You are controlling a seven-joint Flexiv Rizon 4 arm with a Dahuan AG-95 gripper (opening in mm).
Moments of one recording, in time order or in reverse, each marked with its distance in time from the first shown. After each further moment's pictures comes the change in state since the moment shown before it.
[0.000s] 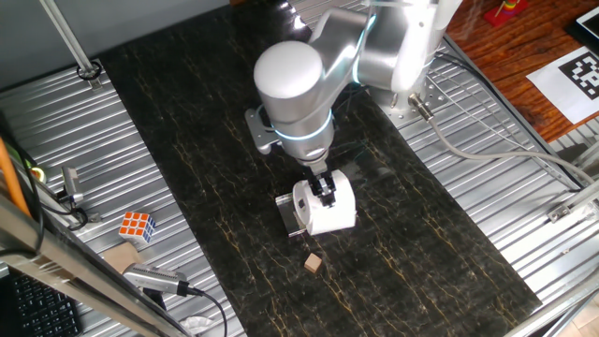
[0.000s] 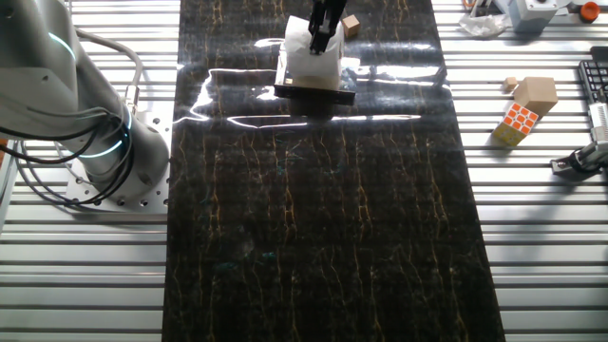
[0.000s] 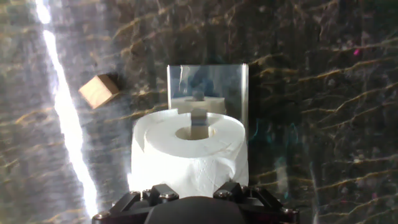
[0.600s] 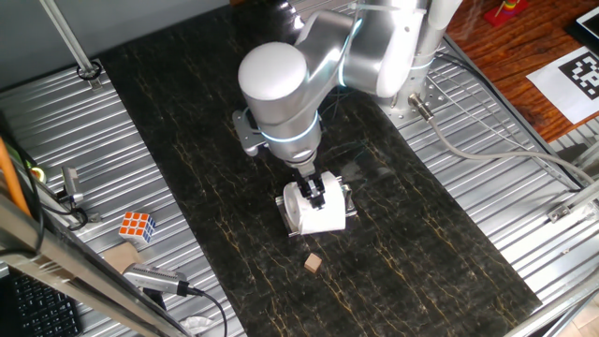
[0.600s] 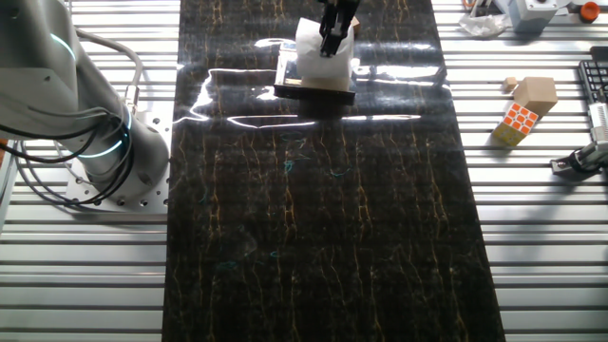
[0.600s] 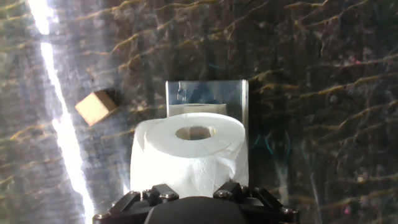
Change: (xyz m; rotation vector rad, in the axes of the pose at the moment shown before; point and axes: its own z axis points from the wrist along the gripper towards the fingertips) arm -0.014 0.002 -0.002 0.001 0.000 0.001
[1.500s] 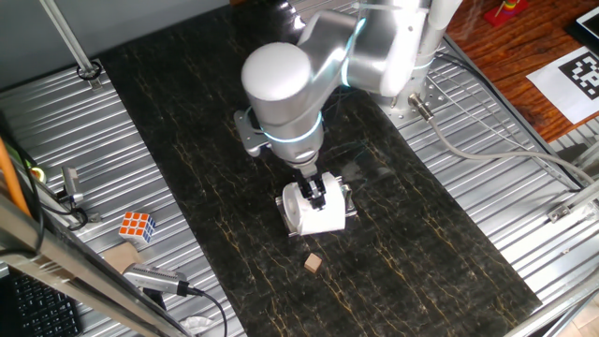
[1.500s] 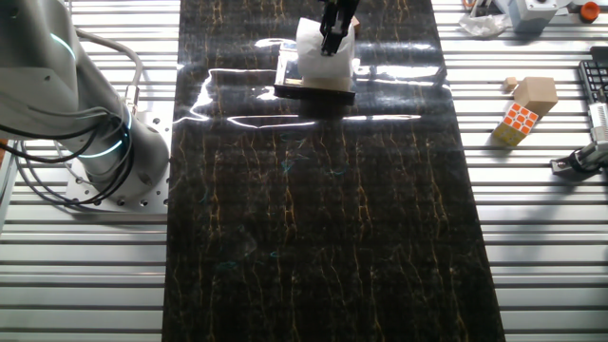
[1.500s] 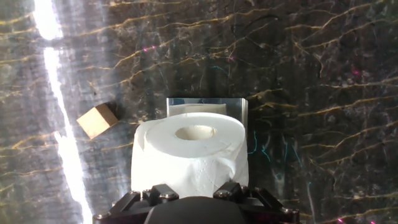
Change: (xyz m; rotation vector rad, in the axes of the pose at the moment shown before) arm 0.000 -0.001 0.001 0.011 -0.066 -0.005
